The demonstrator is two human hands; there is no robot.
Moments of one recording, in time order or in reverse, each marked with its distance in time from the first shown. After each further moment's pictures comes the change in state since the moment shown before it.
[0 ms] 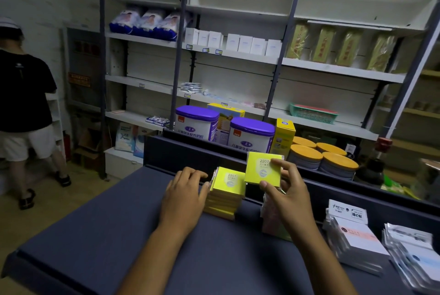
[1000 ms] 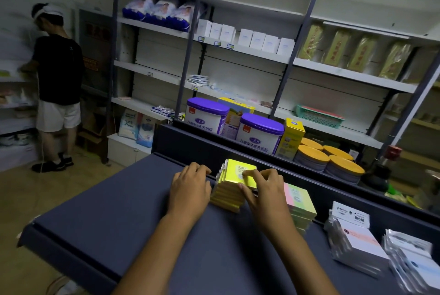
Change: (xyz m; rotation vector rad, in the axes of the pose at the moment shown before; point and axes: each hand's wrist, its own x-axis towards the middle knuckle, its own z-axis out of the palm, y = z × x) left_hand -0.003 -0.005 0.001 0.093 -0.076 -0.071; right_hand -0.008 0.008 0.047 -0.815 -0.172 -0.202
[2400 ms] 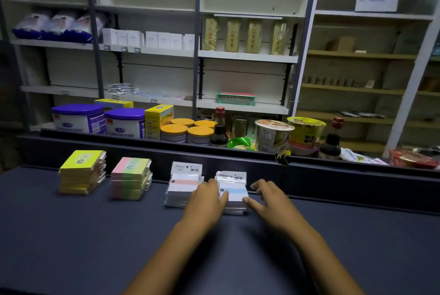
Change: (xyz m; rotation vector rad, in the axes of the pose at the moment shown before) left_hand -0.126 0.405 0.115 -0.132 -0.407 0.078; right_hand -0.186 0.323 -0.243 0.045 -0.234 0.314
